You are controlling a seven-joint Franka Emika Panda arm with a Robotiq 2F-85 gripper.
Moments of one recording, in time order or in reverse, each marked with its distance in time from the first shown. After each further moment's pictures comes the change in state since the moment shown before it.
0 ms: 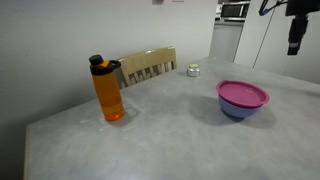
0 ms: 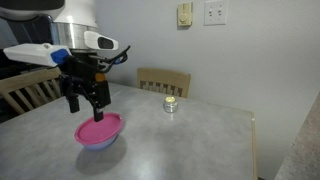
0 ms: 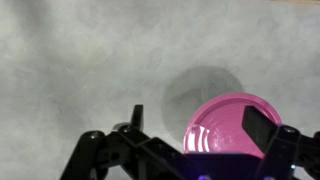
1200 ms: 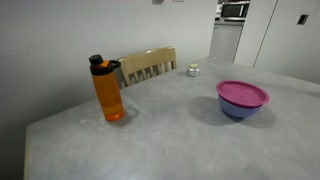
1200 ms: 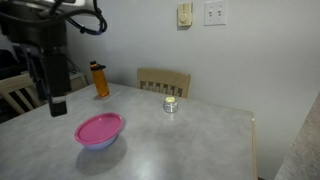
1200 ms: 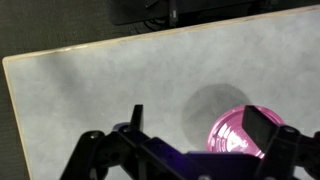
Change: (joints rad) arm -0.042 -0.213 -0.046 -0.018 -0.057 -0.217 0.172
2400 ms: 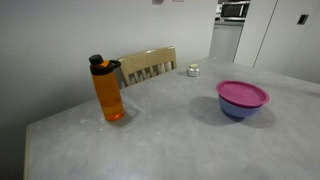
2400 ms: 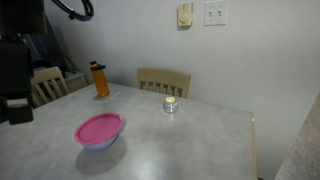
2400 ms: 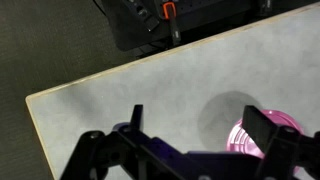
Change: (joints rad) arm -0.060 -0.082 -0.016 -0.004 -0.017 -0.105 0.081
